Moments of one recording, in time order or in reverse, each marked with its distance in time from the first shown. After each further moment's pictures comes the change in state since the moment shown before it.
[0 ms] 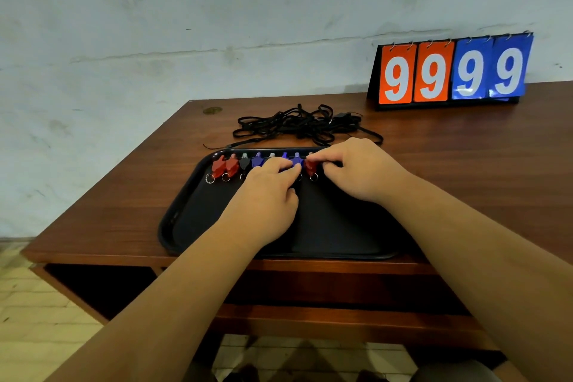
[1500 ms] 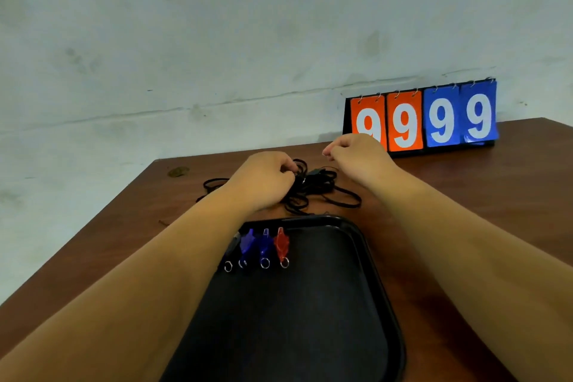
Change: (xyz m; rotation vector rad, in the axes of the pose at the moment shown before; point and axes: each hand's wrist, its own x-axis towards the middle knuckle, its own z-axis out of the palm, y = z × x) left_hand 0.174 0.033 -0.047 -0.163 -0.010 -0.003; right_hand 0.107 0.081 -0.060 0.350 0.330 0.337
